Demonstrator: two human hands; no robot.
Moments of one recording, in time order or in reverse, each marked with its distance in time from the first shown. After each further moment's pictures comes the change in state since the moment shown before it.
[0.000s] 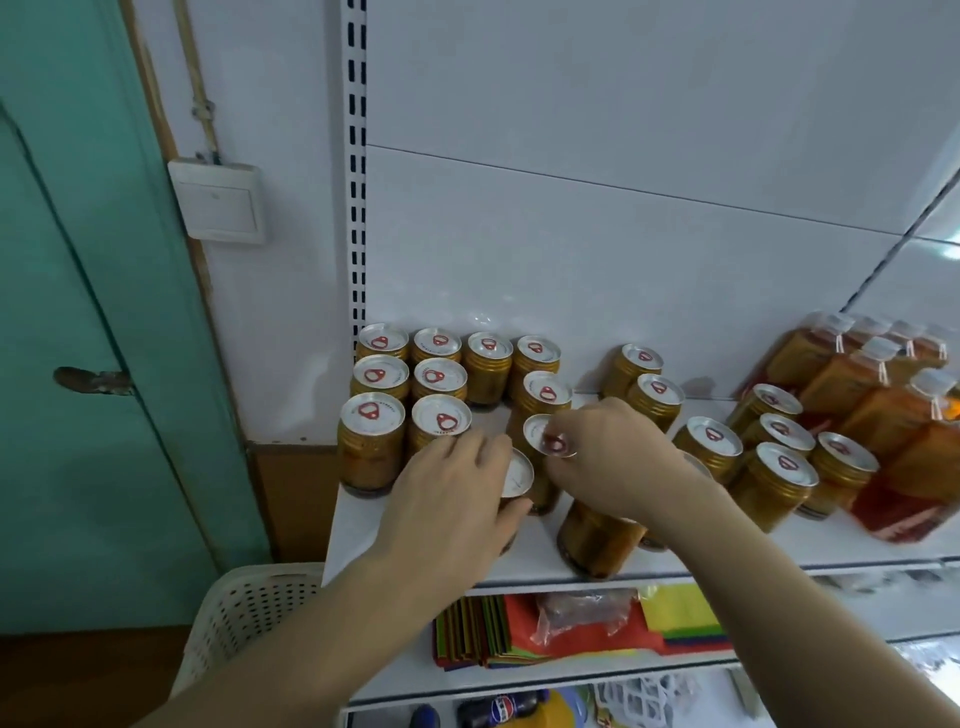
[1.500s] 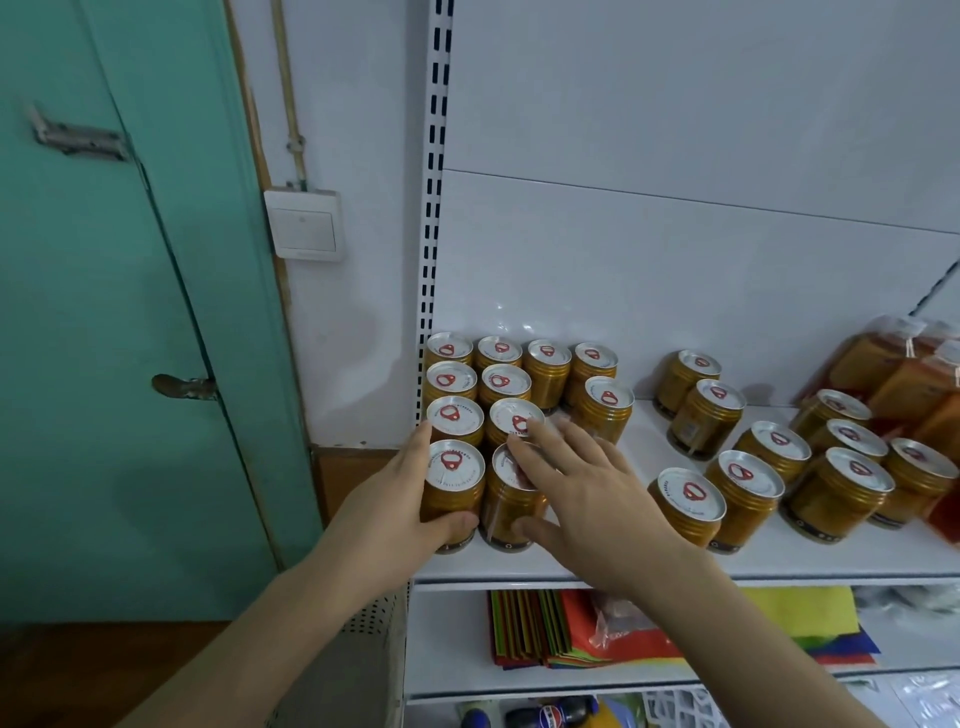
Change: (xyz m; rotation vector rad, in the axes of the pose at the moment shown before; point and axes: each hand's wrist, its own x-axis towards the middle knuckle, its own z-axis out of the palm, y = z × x) left_hand -0.057 -0.101 -0.016 -0.501 -0.139 -0.322; right_hand -0.022 -0.071 0.047 -0.020 0.067 -0.263
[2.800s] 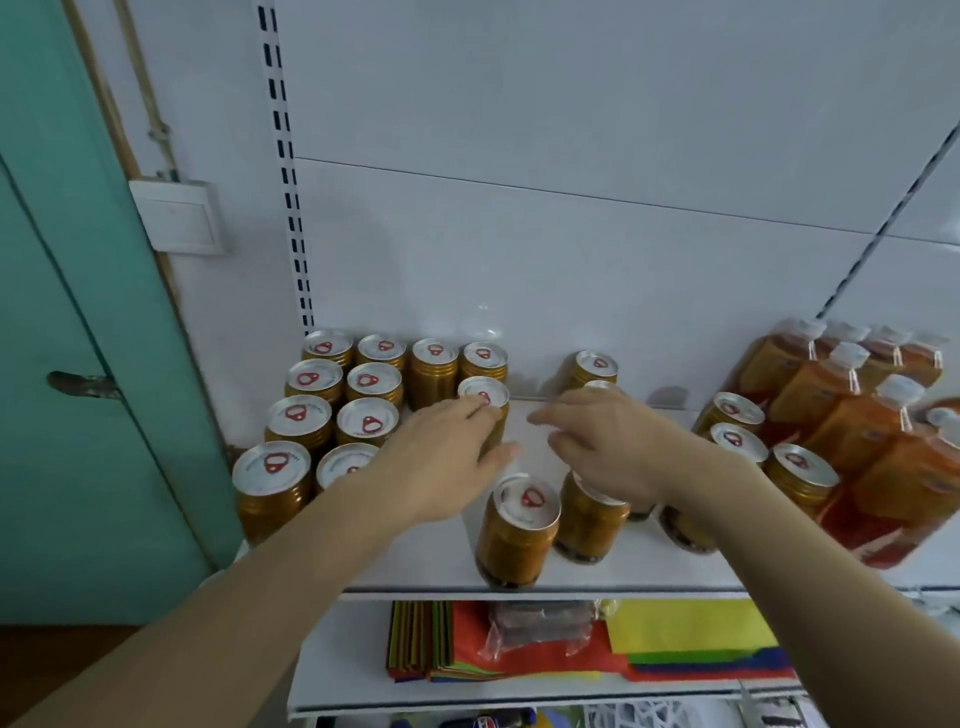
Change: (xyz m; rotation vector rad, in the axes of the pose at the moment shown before) left_hand 0.098 0.149 0.086 0.463 -0.086 0.262; right_hand -0.014 0.184 -0.048 0.137 -0.073 -0.031
